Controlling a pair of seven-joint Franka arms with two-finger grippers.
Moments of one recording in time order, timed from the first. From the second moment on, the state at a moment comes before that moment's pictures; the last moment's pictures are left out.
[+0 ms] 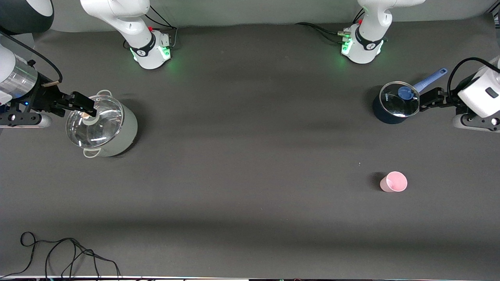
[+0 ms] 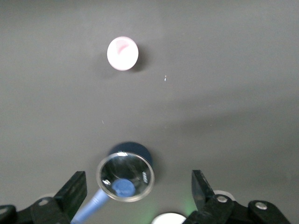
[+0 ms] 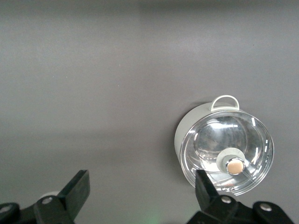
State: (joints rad) left arm 0.01 0.06 -0.06 -1.55 0.02 1.50 0.21; right arm -0.02 -0.02 0.10 -1.65 0.02 1.57 0.13
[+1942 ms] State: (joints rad) left arm 0.55 0.81 -0.04 -1.58 -1.01 1.79 2.35; right arm -0.01 -0.02 0.10 -1.65 0.02 1.56 0.13
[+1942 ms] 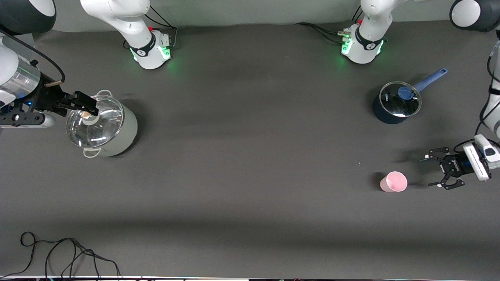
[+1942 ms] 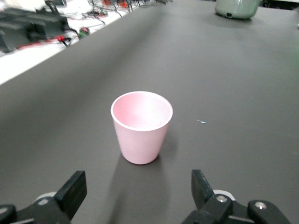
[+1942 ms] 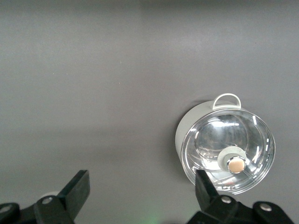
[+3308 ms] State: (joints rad) left arm 0.49 0.92 -0.08 -1.69 -1.38 1.87 2.62; right arm -0.01 -0.02 0.10 -1.65 0.02 1.56 0.13
